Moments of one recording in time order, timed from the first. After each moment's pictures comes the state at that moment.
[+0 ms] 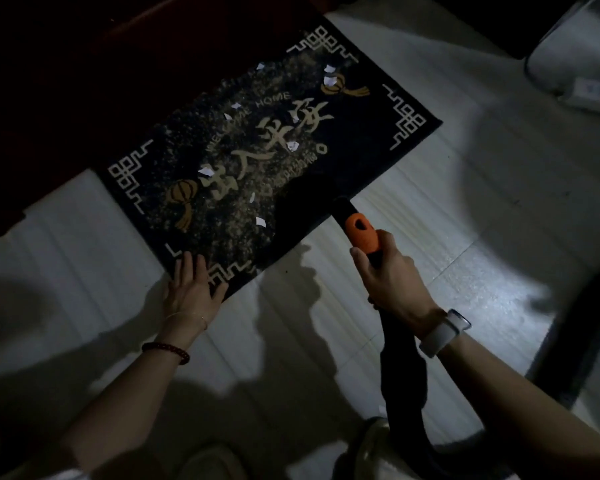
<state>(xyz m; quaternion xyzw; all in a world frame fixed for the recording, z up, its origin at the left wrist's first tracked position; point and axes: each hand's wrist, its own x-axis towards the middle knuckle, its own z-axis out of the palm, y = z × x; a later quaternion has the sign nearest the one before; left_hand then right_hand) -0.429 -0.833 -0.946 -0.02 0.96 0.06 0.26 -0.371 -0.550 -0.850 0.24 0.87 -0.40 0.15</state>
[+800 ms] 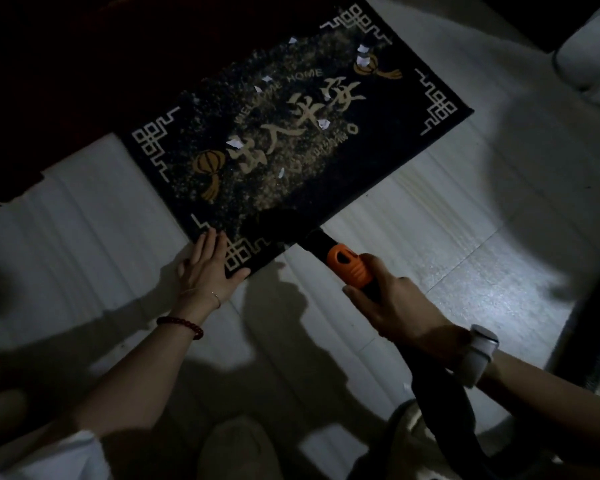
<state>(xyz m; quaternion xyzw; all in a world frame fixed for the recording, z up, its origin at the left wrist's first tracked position) -0.424 -0.866 -0.947 0.03 0.95 0.08 0.29 -0.333 -0.609 -0.838 0.11 0.90 -0.31 0.27</state>
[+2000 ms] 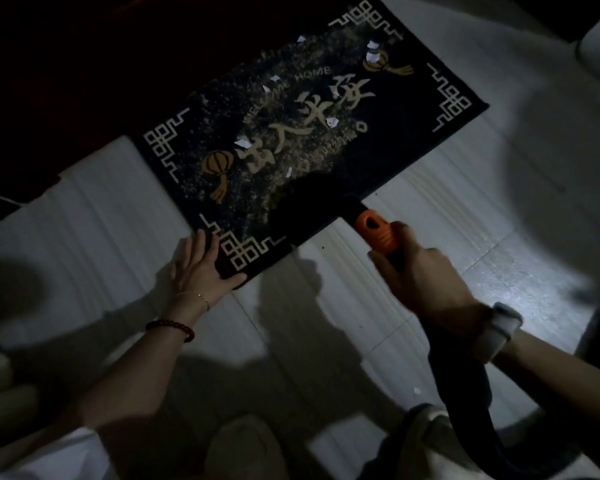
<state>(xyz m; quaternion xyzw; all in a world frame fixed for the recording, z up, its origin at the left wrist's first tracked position) -0.426 -0.887 -0.948 -0.02 0.95 0.09 0.30 -0.355 -0.597 -0.833 0.16 0.94 -0.23 0.18</state>
